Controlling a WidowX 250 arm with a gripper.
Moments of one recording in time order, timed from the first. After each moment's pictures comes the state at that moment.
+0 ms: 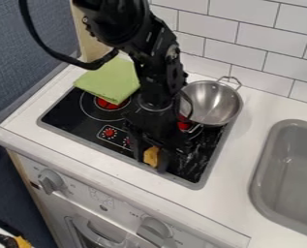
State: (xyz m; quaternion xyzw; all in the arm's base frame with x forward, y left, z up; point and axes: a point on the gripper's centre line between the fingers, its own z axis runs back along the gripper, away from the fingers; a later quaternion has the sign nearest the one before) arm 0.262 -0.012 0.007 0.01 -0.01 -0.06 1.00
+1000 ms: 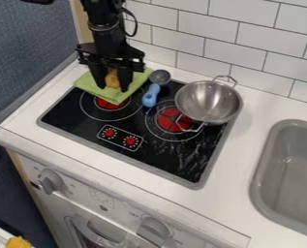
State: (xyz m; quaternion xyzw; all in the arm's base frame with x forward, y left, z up) arm 0.339 0.102 0.051 0.01 -0.08 0.12 0.99
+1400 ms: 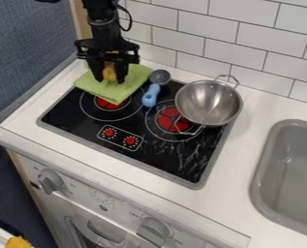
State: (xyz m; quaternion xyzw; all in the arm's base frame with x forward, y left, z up) arm 0.368 0.130 0.038 0.01 -0.07 0.15 0.99
